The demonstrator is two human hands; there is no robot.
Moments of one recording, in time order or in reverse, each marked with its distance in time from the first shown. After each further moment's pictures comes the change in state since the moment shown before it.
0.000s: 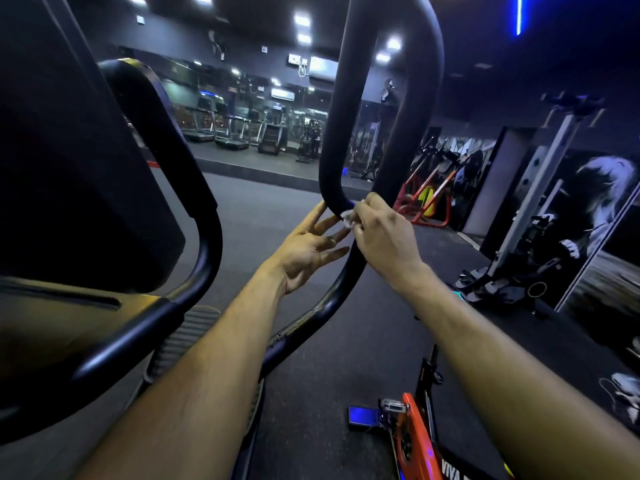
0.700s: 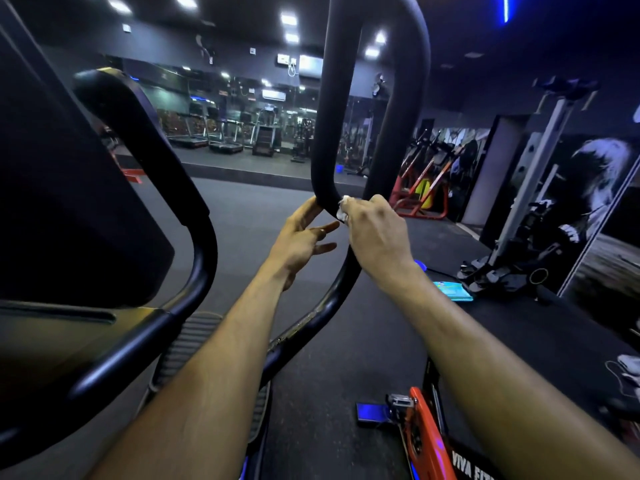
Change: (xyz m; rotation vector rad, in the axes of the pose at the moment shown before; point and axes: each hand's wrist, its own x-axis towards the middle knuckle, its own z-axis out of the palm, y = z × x) left_hand -0.002 0.013 0.002 0.419 0.103 0.164; right_hand 0.002 -0.028 -0.016 -0.074 0.005 0.092
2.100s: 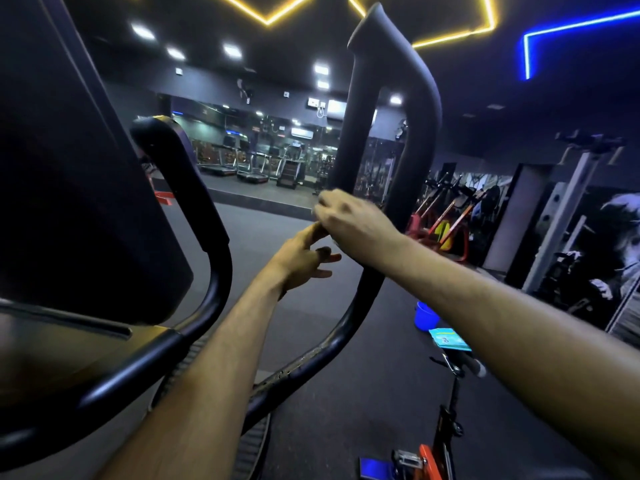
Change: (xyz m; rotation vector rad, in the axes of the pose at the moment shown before) left_hand 0.012 0.030 -0.020 0.199 -0.007 -0.046; right_hand 0.070 -0.024 -0.033 -0.053 -0.103 -0.650
